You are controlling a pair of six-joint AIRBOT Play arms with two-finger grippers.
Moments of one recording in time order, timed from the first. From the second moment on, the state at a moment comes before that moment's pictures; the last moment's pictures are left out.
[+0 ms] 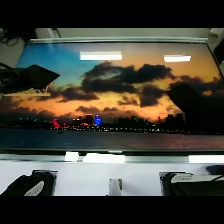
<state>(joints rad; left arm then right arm) -0.18 -0.92 1.38 0.99 -1.12 -1.56 -0.85 -1.65 1.58 -1.14 1.49 1.61</state>
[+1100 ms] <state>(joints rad) -0.18 -0.92 1.38 0.99 -1.12 -1.56 -0.95 -1.36 0.93 -1.46 1.37 1.83</state>
